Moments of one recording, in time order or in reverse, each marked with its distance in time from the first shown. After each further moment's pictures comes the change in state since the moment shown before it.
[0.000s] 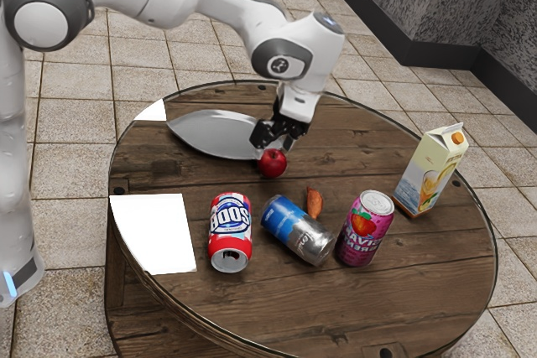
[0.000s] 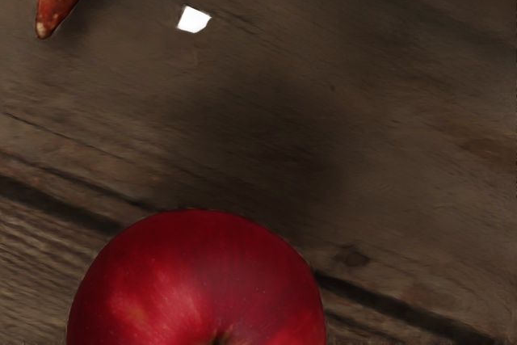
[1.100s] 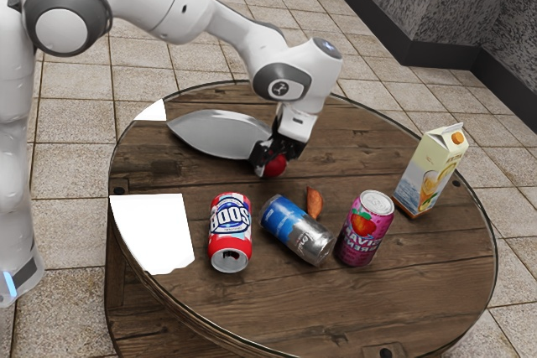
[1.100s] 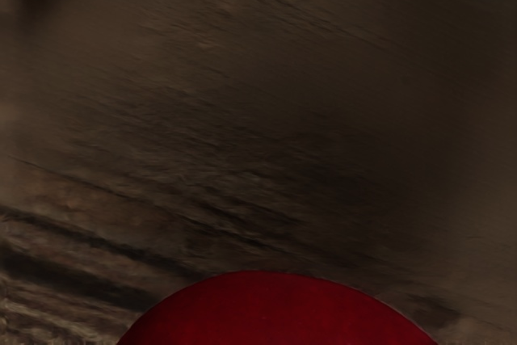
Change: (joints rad) arm 0.007 0.084 0.000 -0.031 0.003 0.089 0.036
